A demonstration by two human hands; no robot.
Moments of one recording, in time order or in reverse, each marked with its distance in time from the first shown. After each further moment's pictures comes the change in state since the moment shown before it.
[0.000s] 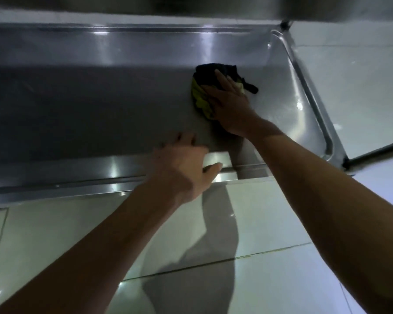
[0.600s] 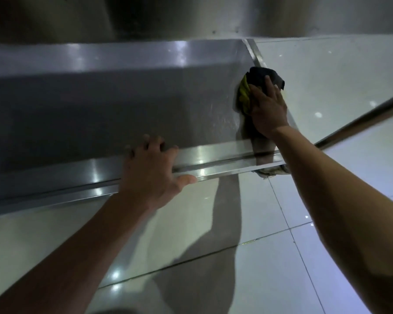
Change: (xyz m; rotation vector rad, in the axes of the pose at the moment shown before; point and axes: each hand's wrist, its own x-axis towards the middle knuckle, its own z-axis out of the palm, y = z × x) left_hand 0.010 0.034 0.009 0.068 -0.064 -0.054; right_hand -0.073 0.149 -0.034 0.047 0.055 0.540
